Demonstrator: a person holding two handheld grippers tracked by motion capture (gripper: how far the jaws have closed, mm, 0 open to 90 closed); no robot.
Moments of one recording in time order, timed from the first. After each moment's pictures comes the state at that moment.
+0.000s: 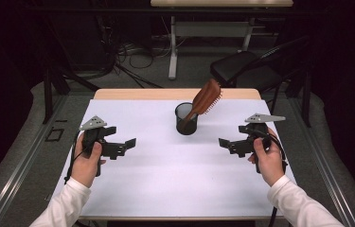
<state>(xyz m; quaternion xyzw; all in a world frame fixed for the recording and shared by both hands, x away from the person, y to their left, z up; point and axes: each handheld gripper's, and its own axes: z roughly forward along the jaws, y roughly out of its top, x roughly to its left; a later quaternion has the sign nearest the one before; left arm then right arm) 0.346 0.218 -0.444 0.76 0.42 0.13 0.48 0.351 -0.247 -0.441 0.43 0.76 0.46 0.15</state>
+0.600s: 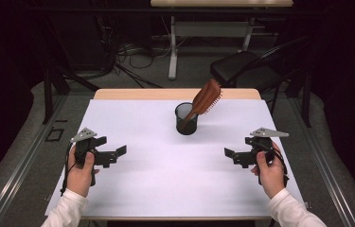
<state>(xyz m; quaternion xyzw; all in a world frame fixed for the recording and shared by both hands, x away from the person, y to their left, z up) 0.335 0.246 -0.482 0.73 0.47 0.13 0.48 0.334 -0.265 -0.483 0.47 0.74 0.45 0.17</state>
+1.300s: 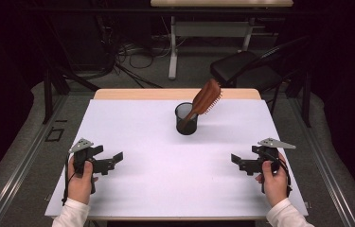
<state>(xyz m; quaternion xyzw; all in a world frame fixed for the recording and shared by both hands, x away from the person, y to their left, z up) 0.327 0.259 -0.519 0.70 0.50 0.13 0.49 0.321 -0.287 -0.515 0.51 0.71 0.46 0.17</state>
